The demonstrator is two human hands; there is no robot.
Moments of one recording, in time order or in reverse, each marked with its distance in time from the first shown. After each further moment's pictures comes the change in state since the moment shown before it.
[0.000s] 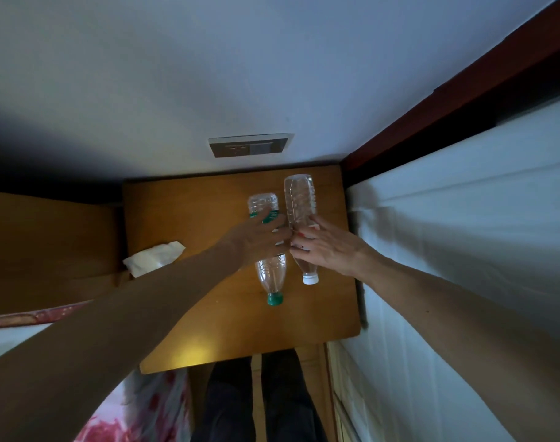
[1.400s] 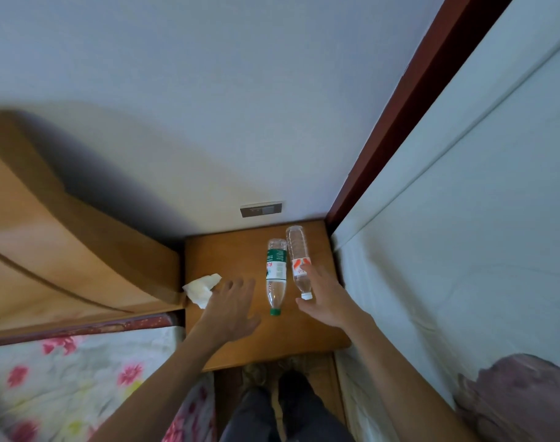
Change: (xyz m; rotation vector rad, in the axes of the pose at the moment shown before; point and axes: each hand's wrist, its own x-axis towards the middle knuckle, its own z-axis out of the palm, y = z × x) left_hand -0.177 0.100 -0.142 -0.760 0.042 -0.788; right_hand -0.139 -0.098 -0.149 1.124 0.327 0.648
